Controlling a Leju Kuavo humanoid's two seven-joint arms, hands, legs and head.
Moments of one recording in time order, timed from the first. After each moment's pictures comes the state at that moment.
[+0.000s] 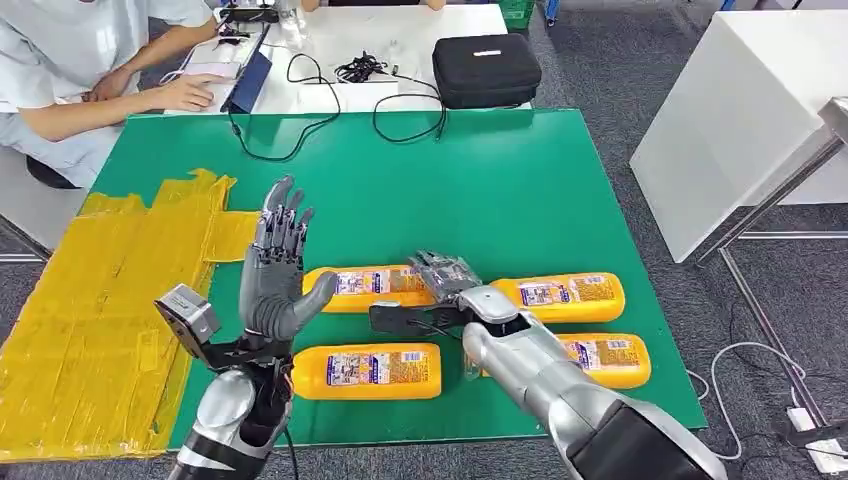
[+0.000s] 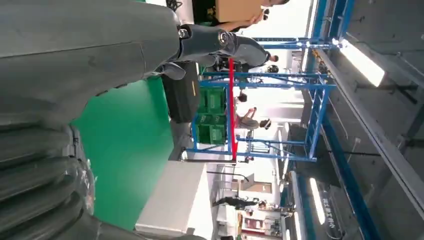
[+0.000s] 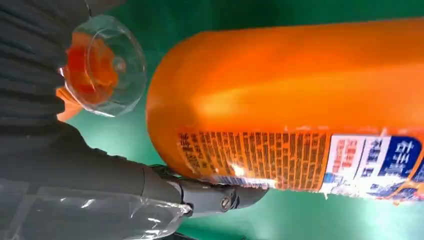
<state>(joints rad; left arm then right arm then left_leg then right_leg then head) -0.16 -0.15 -0.39 -1.52 0.13 0.08 -0.52 -0.76 0.18 0.80 -0.42 0.87 0.00 0.01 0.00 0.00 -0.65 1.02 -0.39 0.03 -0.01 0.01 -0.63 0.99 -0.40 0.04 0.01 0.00</state>
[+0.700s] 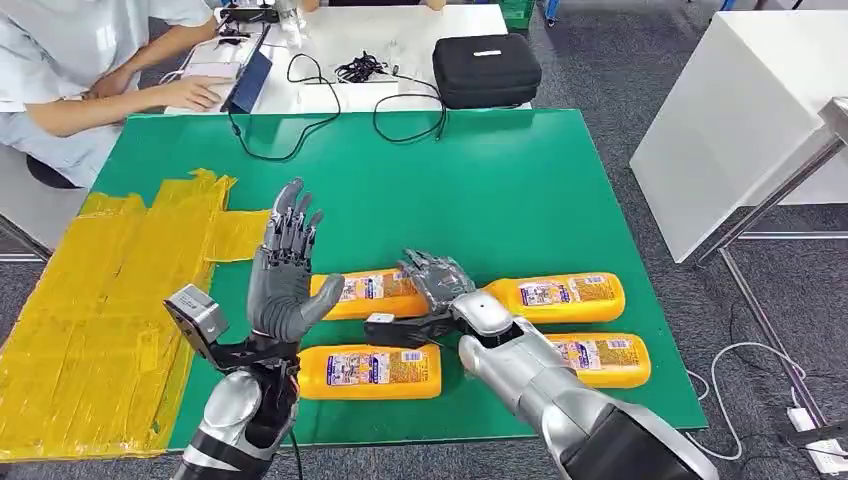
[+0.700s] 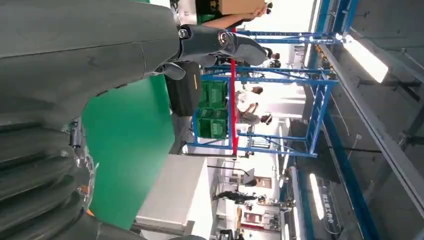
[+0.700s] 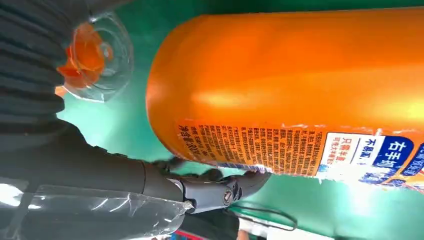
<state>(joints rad) -0.17 -0.15 -0.41 -1.50 0.15 0.08 -0.52 -0.75 0.20 0.82 -0.38 0.97 -0.16 -0.03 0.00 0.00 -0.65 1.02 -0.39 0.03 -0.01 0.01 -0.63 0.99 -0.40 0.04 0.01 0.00</state>
